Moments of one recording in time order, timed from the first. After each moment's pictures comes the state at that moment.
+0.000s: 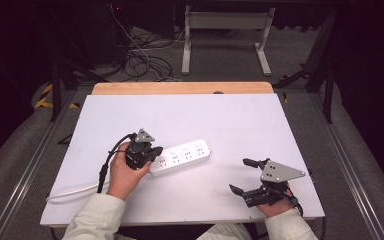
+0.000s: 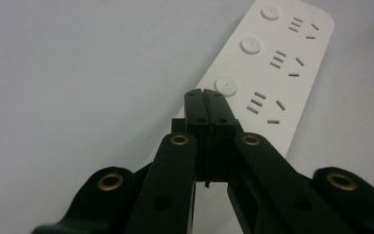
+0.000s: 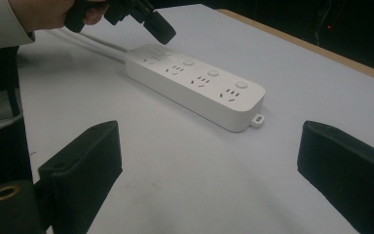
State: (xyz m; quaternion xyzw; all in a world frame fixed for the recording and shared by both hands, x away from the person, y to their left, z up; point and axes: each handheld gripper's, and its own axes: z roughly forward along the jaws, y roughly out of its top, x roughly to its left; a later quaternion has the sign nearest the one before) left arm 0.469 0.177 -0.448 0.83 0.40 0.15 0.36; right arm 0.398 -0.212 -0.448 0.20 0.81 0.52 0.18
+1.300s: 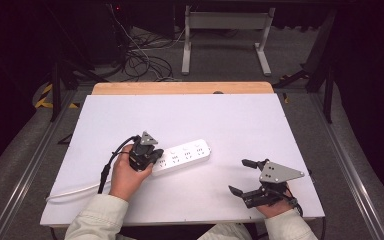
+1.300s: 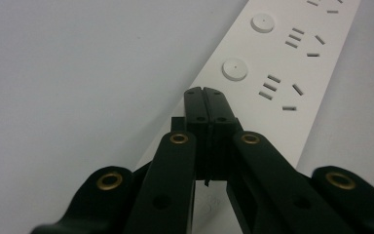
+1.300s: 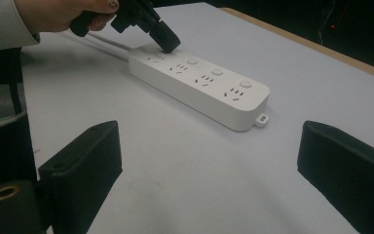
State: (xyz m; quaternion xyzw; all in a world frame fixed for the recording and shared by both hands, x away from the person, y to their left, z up) left arm 0.470 0.172 -0.458 0.84 0.40 0.15 0.33; right arm 0.397 -0.210 -0.449 0.20 0.81 0.52 0.18
